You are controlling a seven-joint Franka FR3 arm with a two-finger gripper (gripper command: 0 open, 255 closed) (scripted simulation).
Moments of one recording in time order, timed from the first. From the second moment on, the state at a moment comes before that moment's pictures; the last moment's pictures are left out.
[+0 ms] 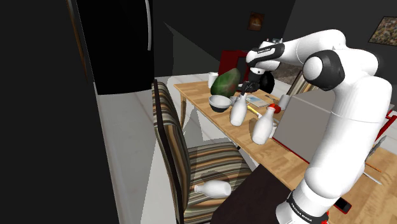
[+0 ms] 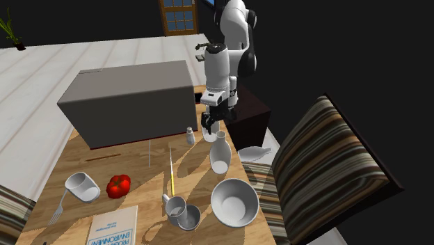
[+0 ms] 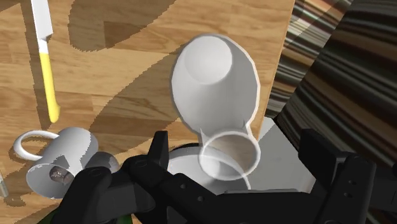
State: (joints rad) arm -0.19 0.22 -0.44 -1.77 0.19 2.10 -0.60
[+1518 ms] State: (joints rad) arm -0.20 0.27 -0.43 -1.80 0.22 2.17 -0.62
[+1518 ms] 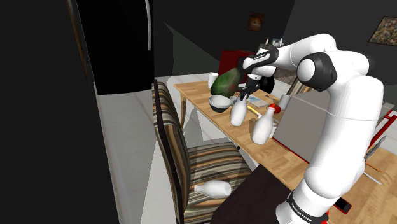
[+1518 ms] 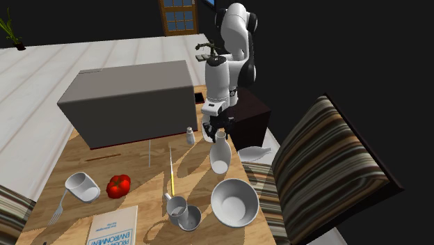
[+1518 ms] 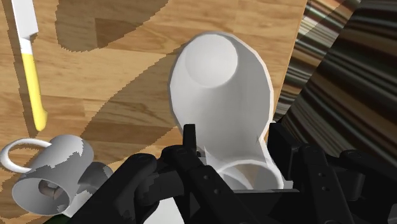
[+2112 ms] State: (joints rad) arm -0.20 0.25 -0.43 -1.74 0.20 2.09 -0.61
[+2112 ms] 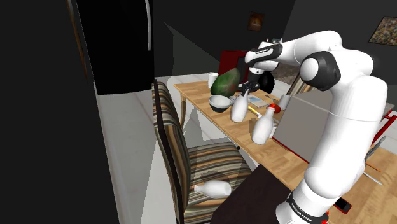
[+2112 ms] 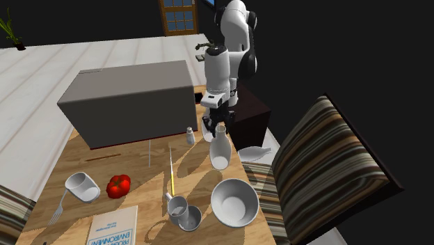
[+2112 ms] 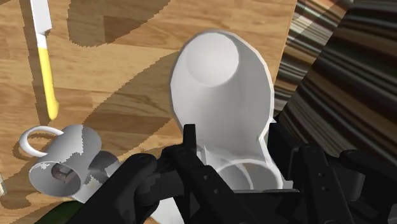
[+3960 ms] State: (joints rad) arm -0.23 -0.56 -0.37 -2.16 -0.13 1.77 -0.45
